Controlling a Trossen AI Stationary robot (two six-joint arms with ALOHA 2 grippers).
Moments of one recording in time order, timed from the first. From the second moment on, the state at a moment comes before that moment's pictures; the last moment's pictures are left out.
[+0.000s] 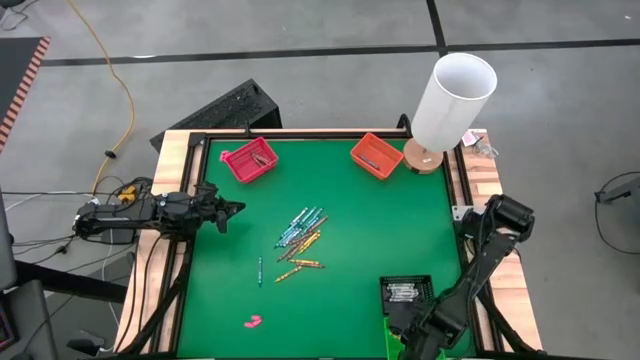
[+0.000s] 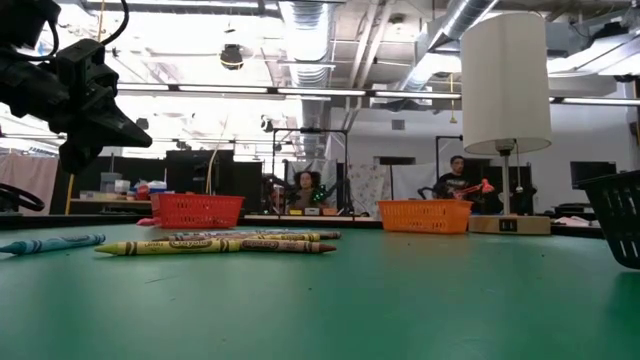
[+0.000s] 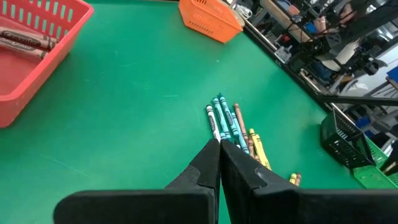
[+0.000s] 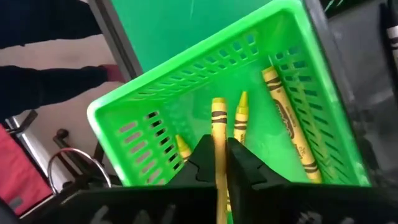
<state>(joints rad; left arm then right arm) 0.00 0.01 0.12 -0.39 -0.32 -0.72 0.97 1.79 1.26 -0.67 0.08 1.39</state>
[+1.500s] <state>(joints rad) 0.00 0.01 0.12 -0.38 -0.32 -0.72 0.19 1.74 1.46 -0.57 0.11 -0.13</state>
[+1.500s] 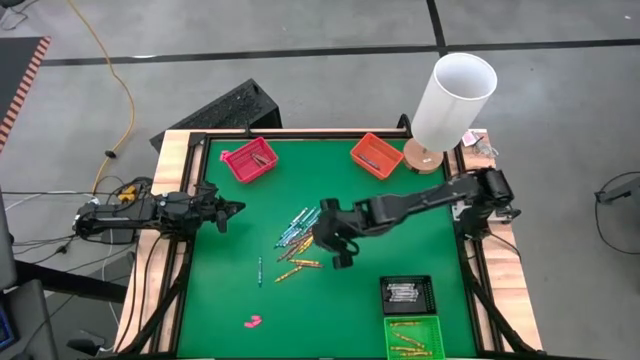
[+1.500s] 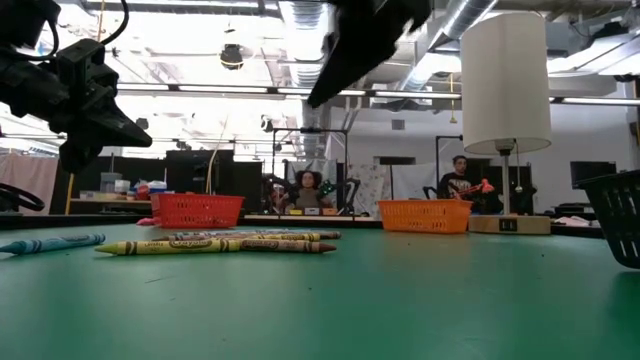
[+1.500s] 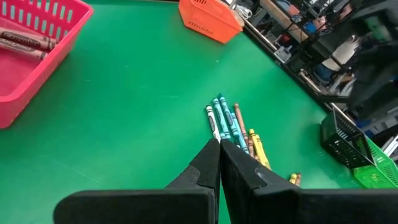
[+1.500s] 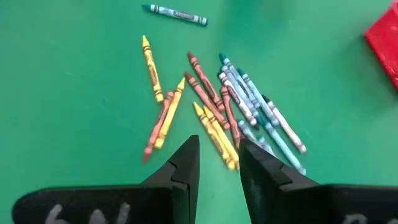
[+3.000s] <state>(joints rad) 0.00 0.01 0.12 -0.38 -0.33 -0.71 0.05 2.02 1.43 -0.35 0.00 -0.39</state>
